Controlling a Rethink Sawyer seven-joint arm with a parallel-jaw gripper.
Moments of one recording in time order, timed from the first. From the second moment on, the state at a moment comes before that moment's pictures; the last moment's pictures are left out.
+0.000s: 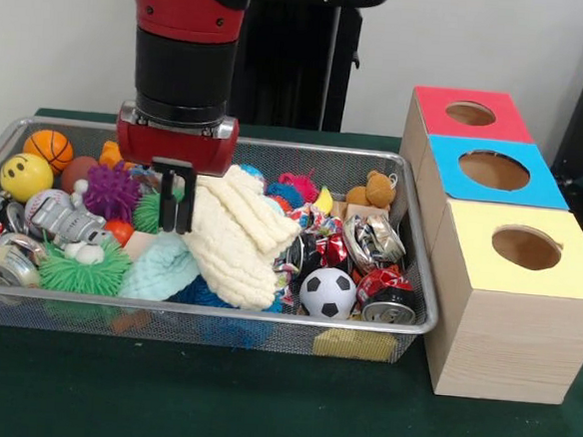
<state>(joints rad) -0.57 -0.60 0.28 1.51 -0.48 0.55 1.76</state>
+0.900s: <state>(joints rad) -0.59 -0.61 0.30 1.45 -0.55 0.55 1.76</state>
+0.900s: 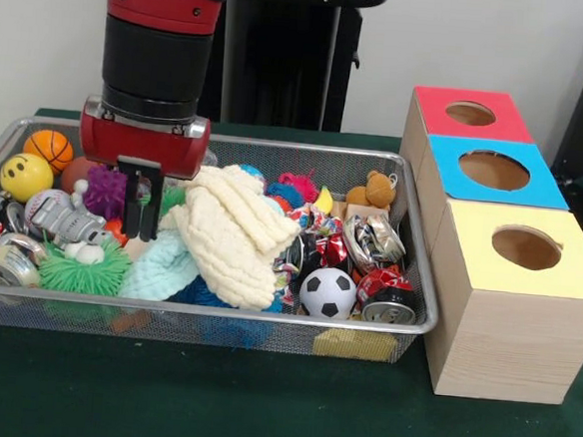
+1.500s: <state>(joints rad) -0.55 -0.70 0.35 1.58 -0.42 0.59 1.76</state>
